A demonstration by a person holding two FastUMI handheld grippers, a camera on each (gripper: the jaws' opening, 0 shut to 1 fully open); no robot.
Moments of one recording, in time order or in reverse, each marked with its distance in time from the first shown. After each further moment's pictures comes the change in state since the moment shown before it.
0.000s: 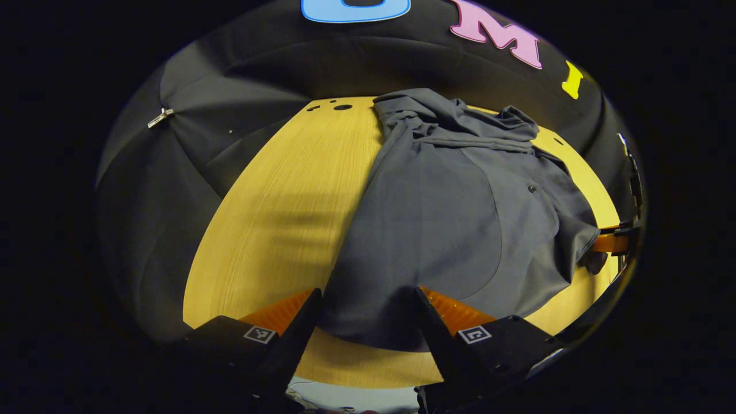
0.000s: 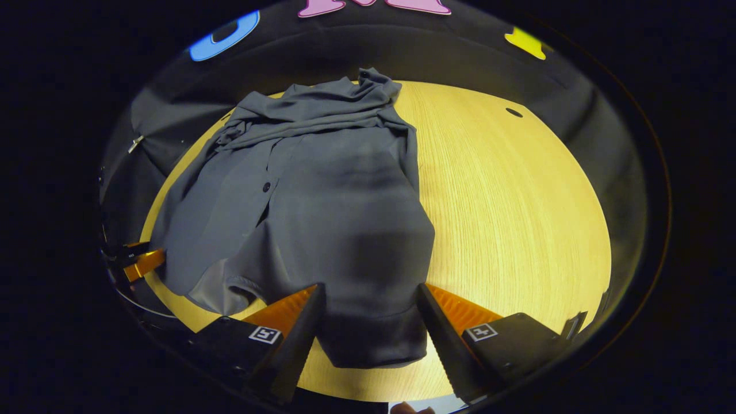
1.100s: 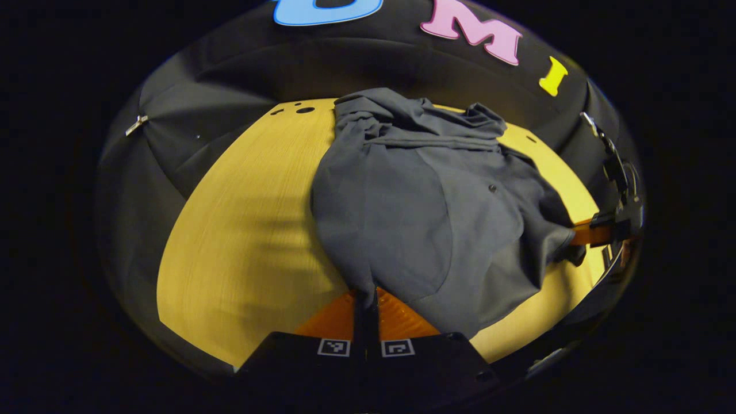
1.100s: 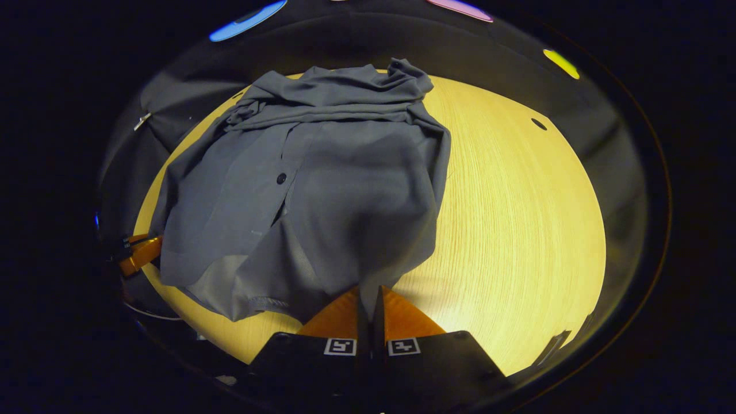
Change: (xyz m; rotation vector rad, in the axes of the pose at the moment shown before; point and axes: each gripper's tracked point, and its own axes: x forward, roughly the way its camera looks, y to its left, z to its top) left arm -0.015 -0.062 0.020 -0.009 -0.042 -0.156; right arm 0.005 0.024 0.011 -0.048 0.075 0.045
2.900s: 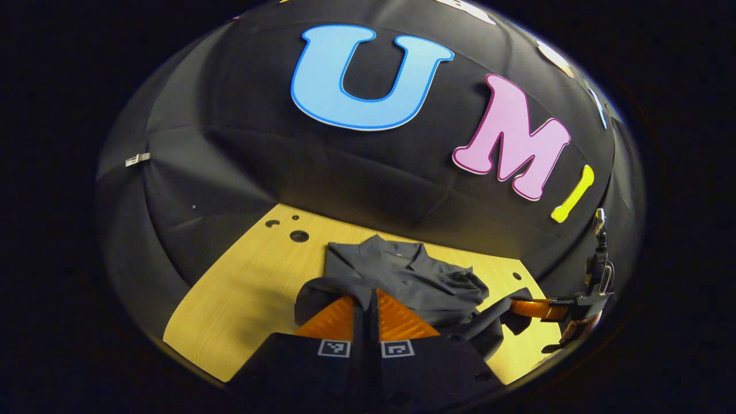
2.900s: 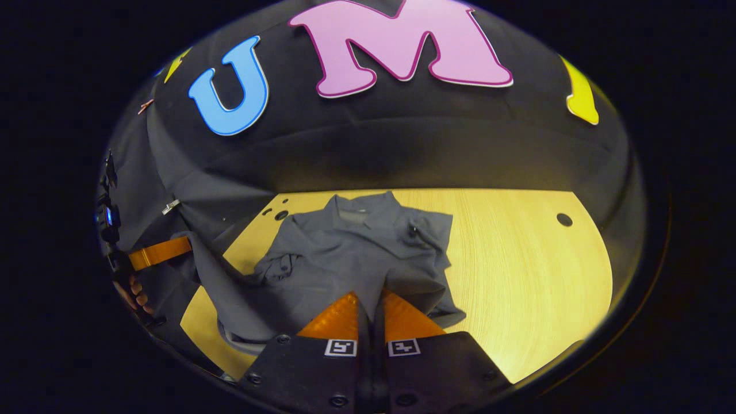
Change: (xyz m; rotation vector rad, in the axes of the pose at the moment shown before) left arm -0.021 -0.007 0.291 -0.194 -0.453 -0.054; right arm -0.046 0.012 0.268 0.032 -0.479 0.182
